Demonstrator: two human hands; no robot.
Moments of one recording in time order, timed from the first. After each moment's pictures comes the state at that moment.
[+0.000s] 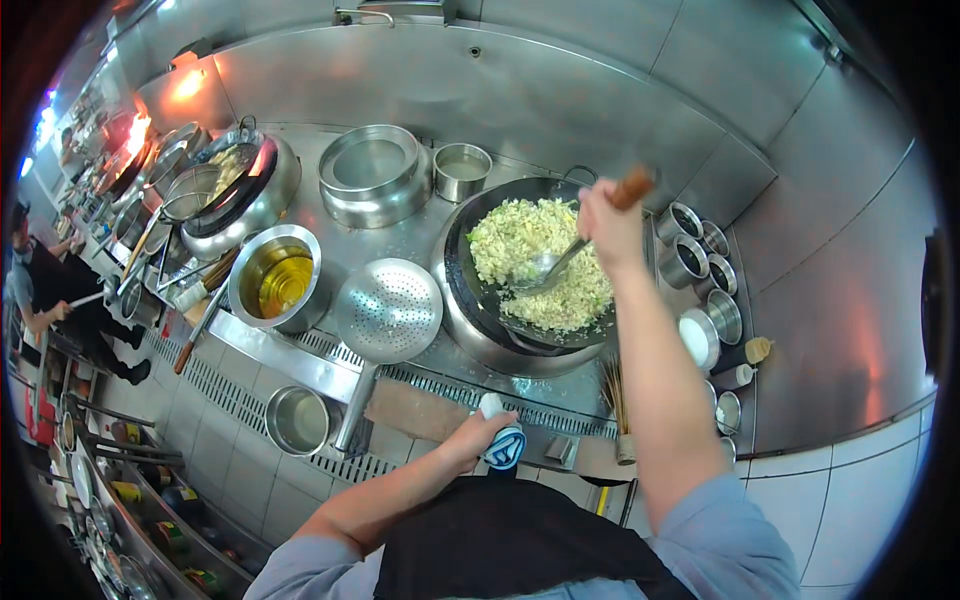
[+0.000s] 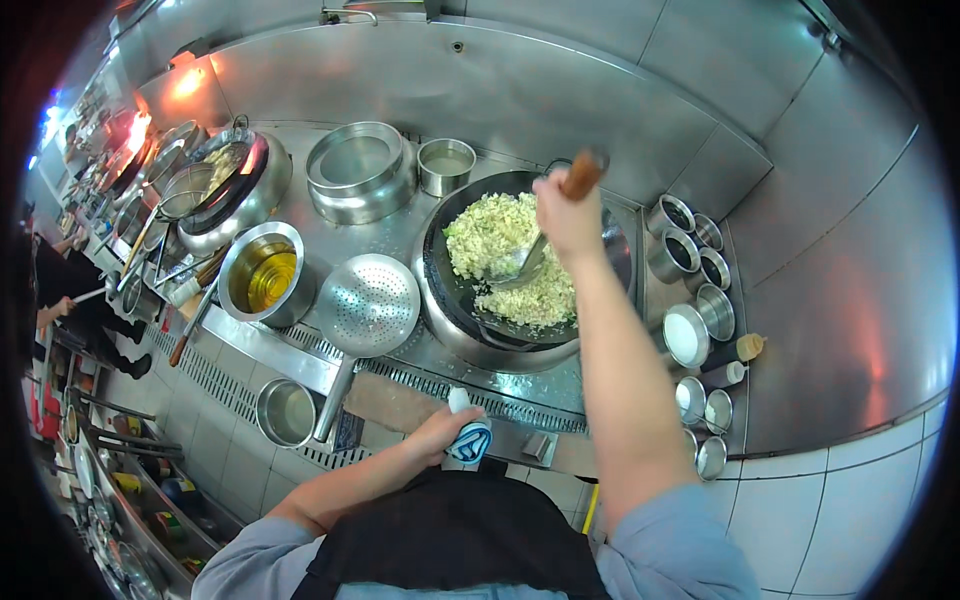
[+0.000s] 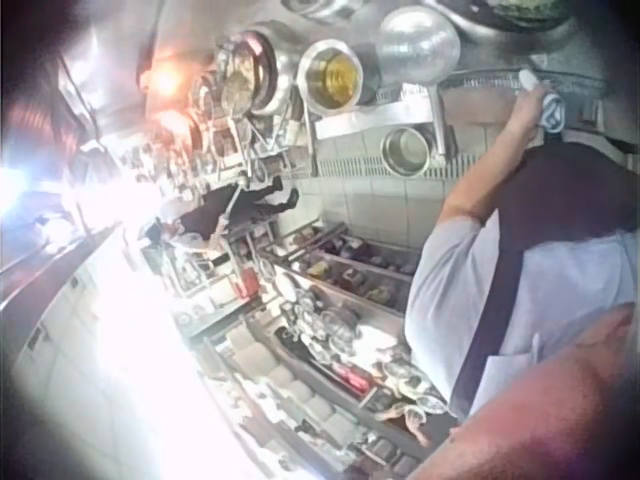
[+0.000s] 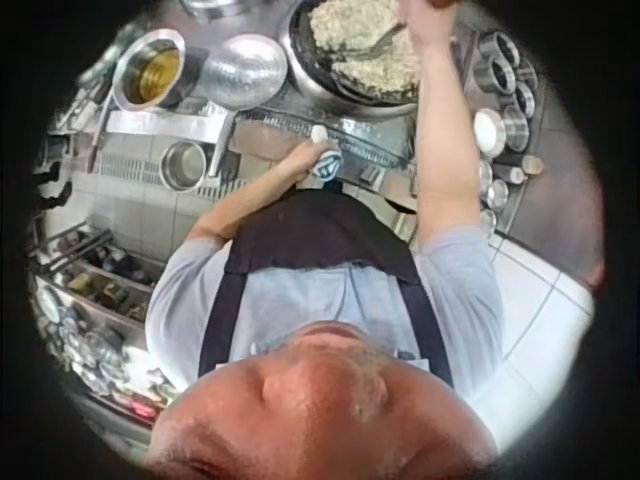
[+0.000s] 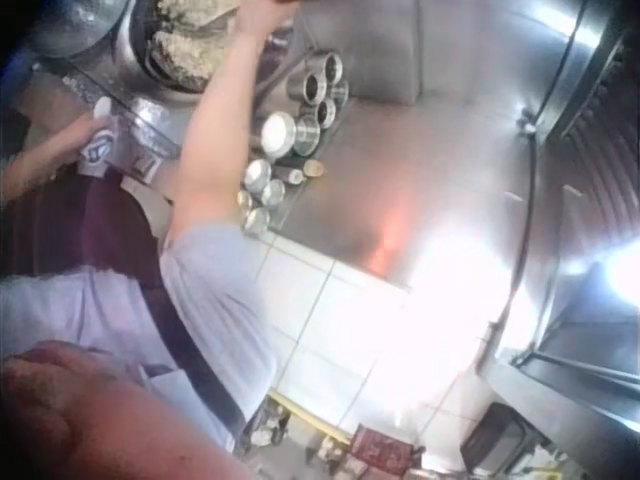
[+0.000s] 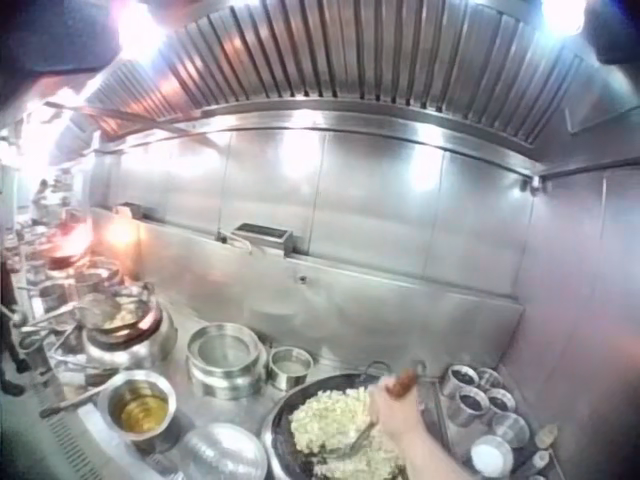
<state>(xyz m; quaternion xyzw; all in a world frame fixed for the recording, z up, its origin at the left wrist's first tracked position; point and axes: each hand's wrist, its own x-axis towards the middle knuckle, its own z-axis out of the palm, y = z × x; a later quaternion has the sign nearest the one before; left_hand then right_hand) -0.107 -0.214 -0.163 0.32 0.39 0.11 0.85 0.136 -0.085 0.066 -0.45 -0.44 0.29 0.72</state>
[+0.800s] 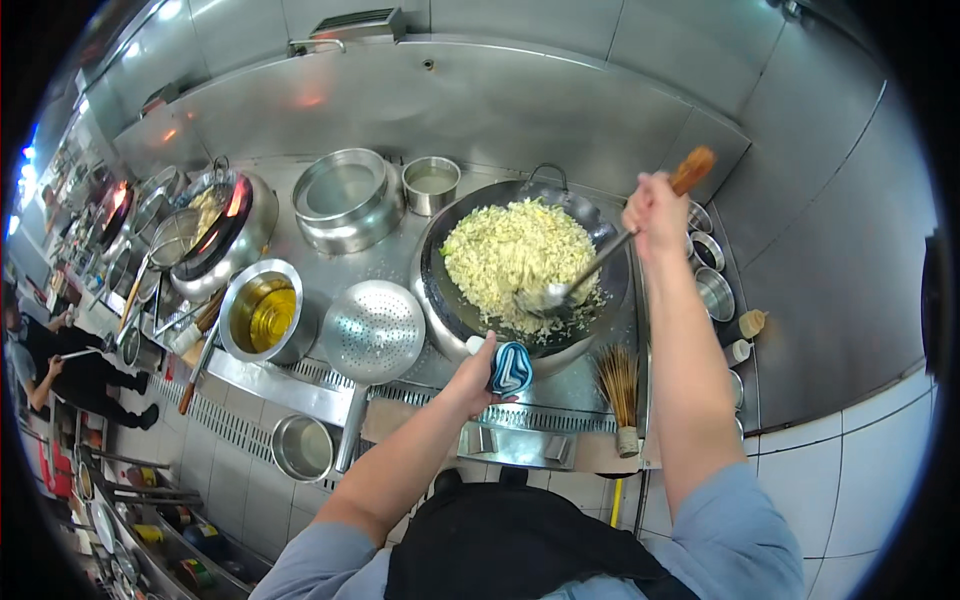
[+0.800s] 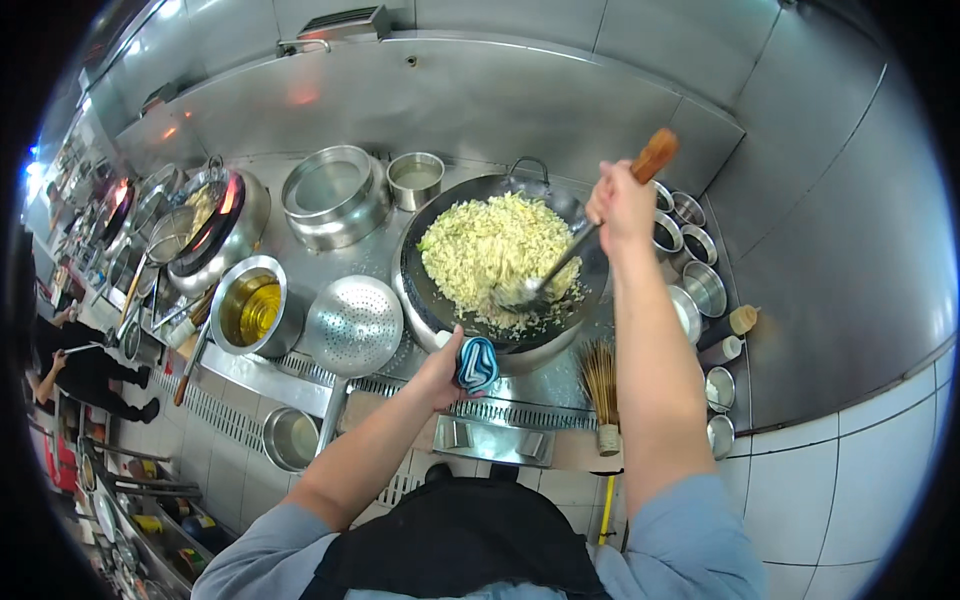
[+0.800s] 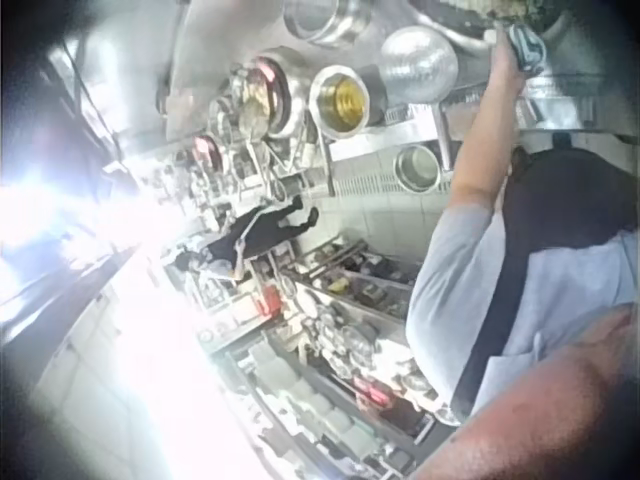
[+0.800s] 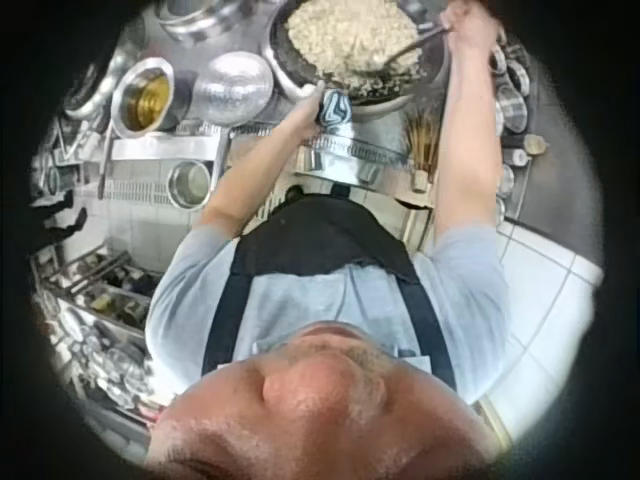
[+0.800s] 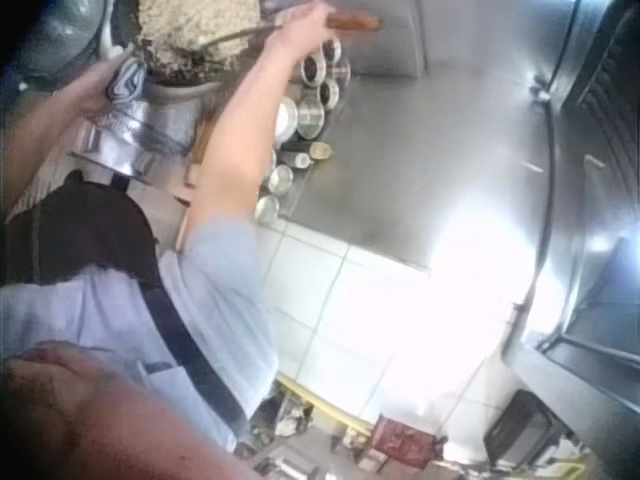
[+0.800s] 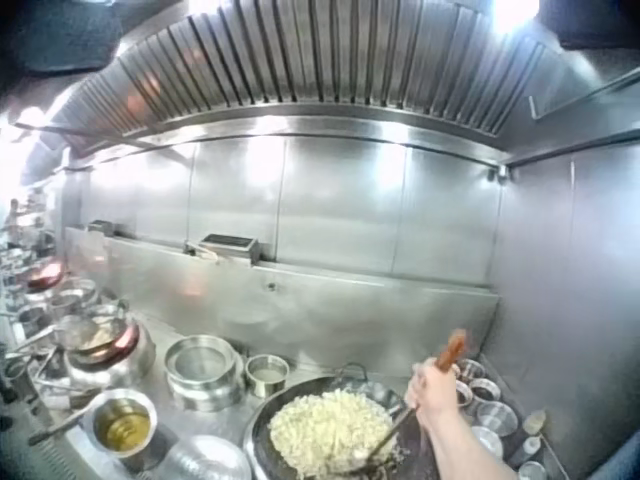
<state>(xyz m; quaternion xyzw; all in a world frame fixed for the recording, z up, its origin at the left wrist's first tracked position) -0.045 -0.125 -0.127 0.25 0.39 0.10 0.88 0.221 -0.131 0.083 -0.43 -0.30 0.27 0.81</state>
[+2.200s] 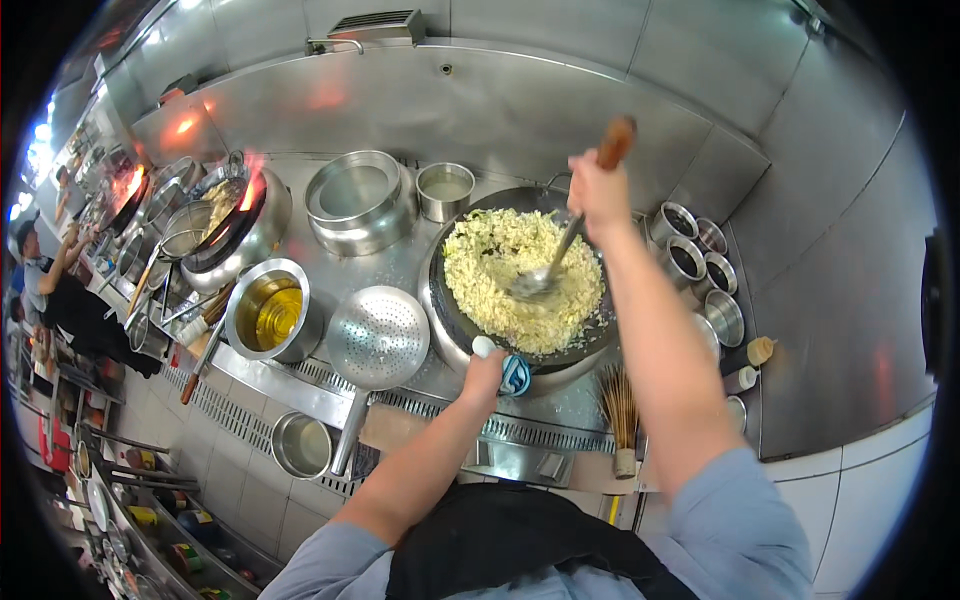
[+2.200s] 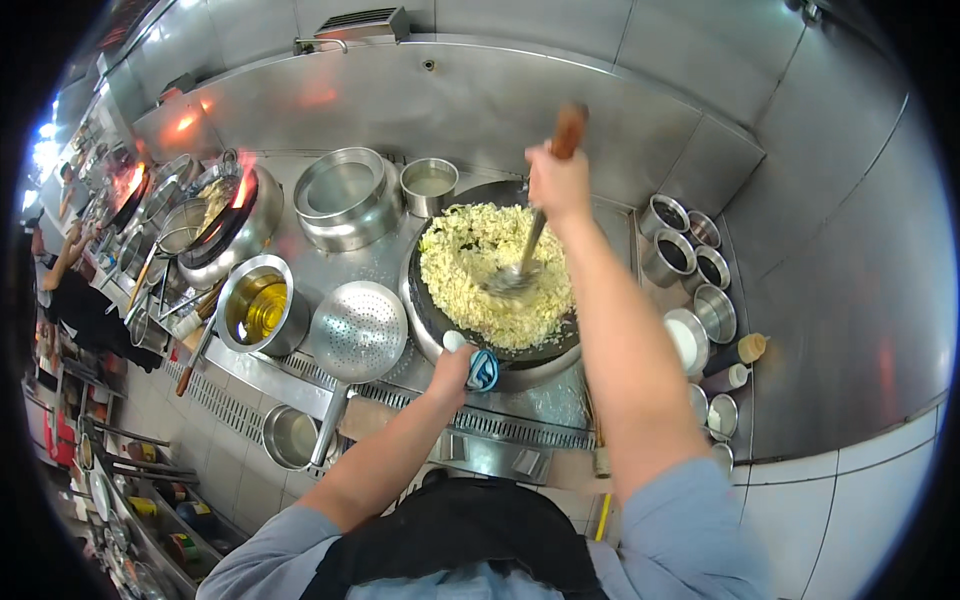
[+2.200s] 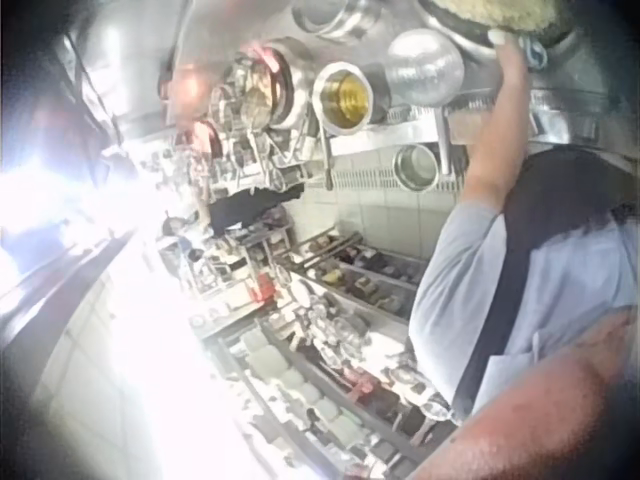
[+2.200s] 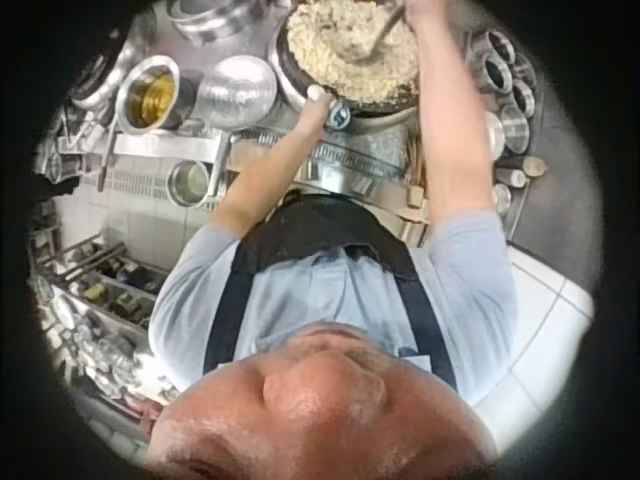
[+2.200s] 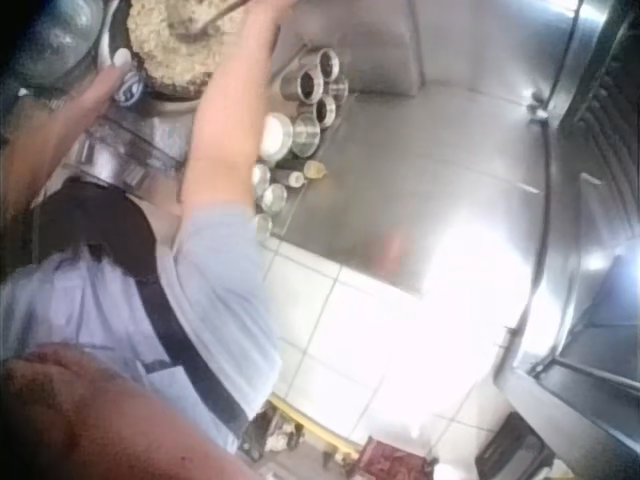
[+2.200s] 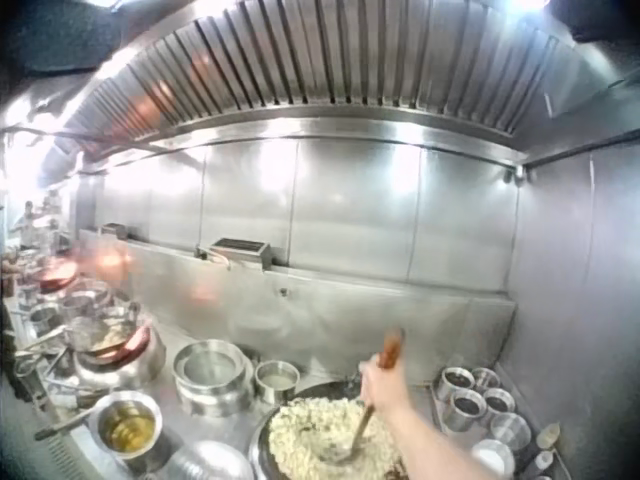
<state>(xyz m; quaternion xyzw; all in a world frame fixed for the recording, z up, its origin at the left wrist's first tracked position) 0.002 -0.112 -0.177 0.29 0.48 0.33 0.76 0.192 -0.036 0.083 -0.50 -0.37 0.30 0.72</state>
